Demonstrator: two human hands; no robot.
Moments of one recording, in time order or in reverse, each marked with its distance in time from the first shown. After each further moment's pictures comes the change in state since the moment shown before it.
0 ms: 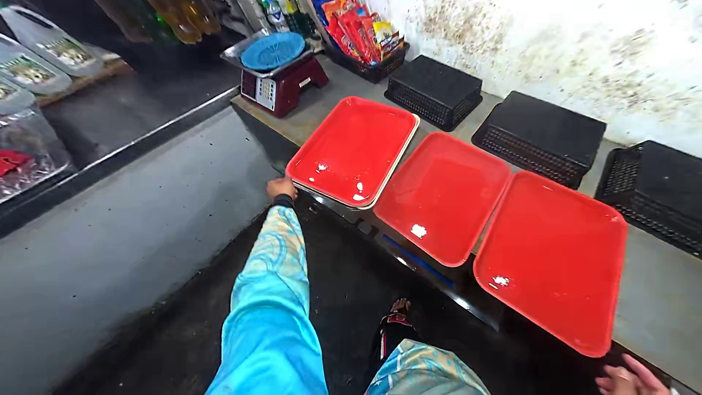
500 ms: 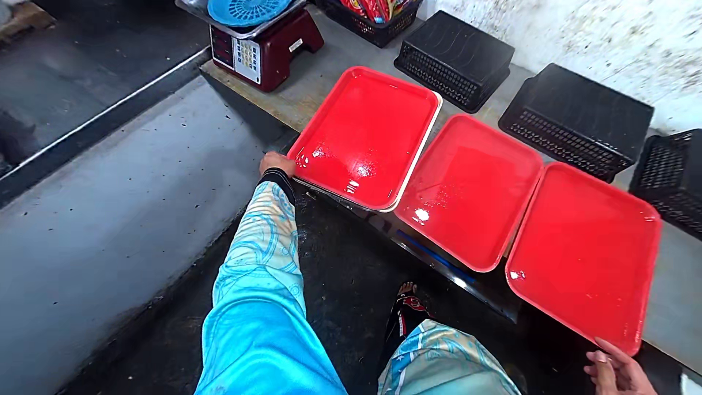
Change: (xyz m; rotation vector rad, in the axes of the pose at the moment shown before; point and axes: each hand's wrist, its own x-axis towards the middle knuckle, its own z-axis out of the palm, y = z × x) left_hand 0.081 0.052 -0.004 0.704 -0.159 0.141; right_hand -0.035 -0.058 0.064 -0.208 -0.273 -0.006
